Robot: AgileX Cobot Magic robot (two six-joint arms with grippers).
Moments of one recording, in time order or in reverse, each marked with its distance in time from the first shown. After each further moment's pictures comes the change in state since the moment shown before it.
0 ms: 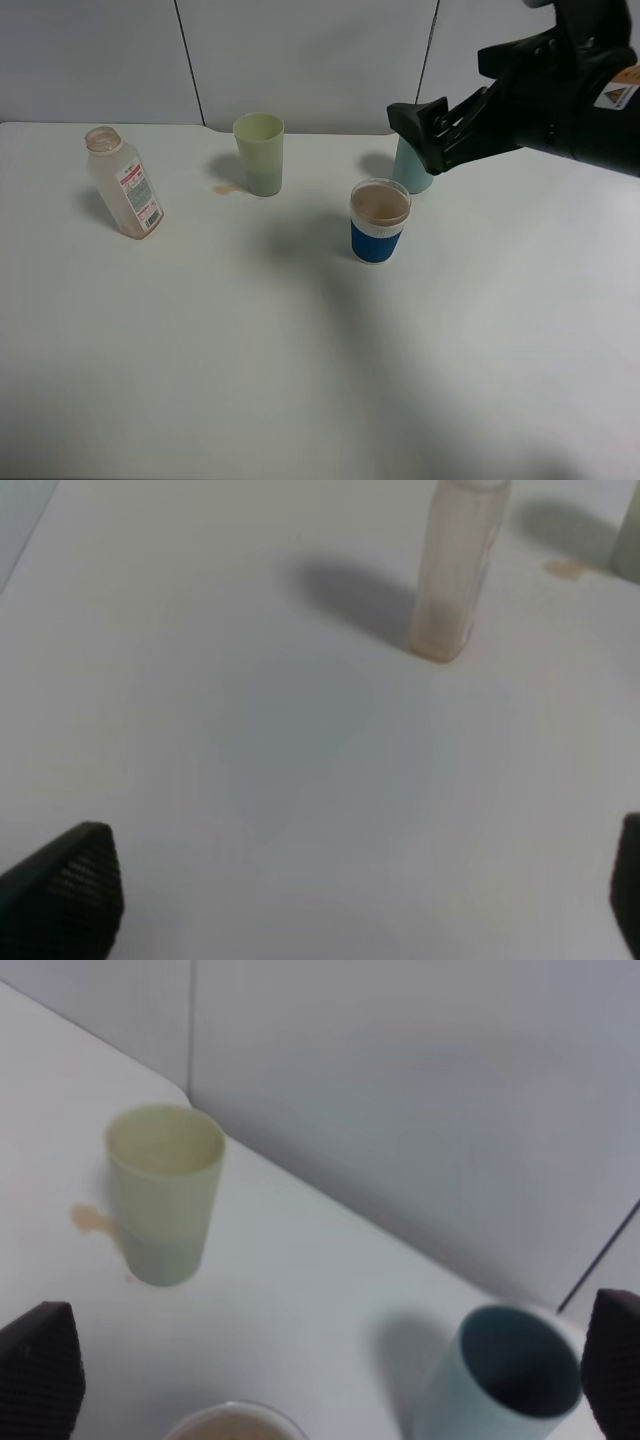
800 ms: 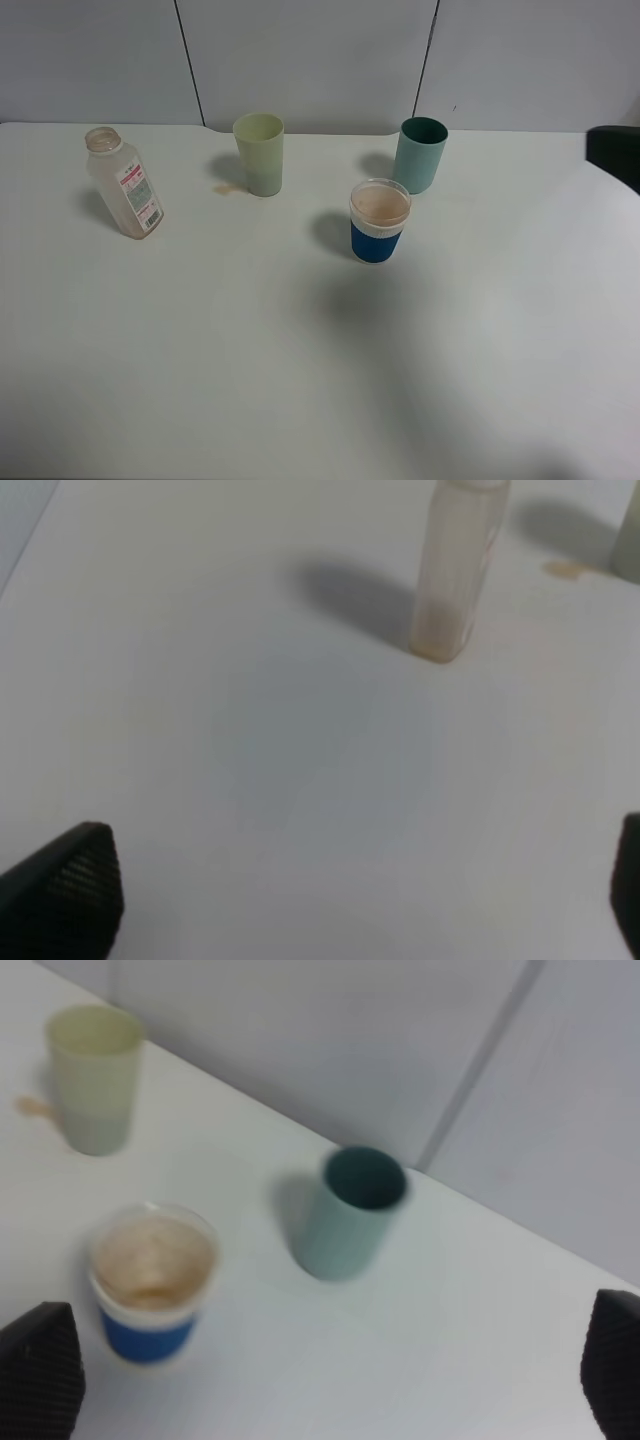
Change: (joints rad) left arm 0.000 0.000 0.000 0.000 0.000 0.000; right arm 0.000 -0.648 0.000 -0.643 0.773 0.581
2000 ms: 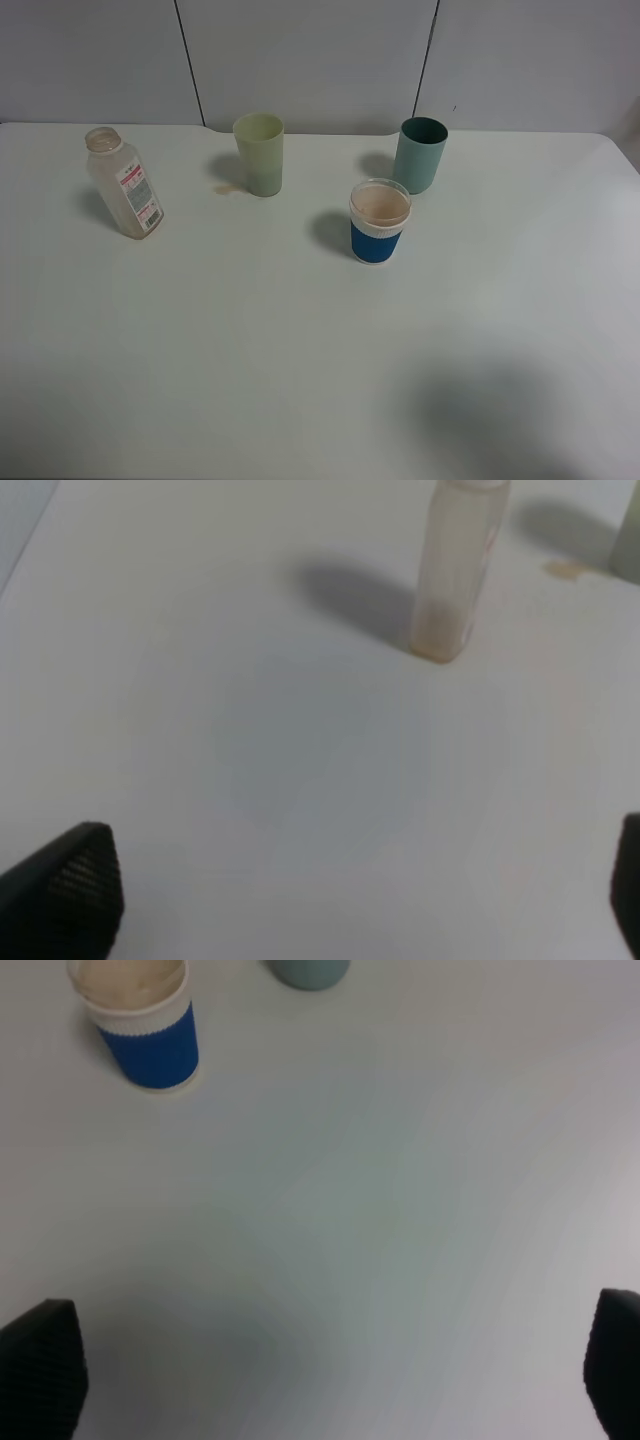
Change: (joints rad) left arm 0.000 0.000 0.000 0.000 0.000 0.000; right arm 0.000 -0.544 0.034 0.158 0.705 0.074
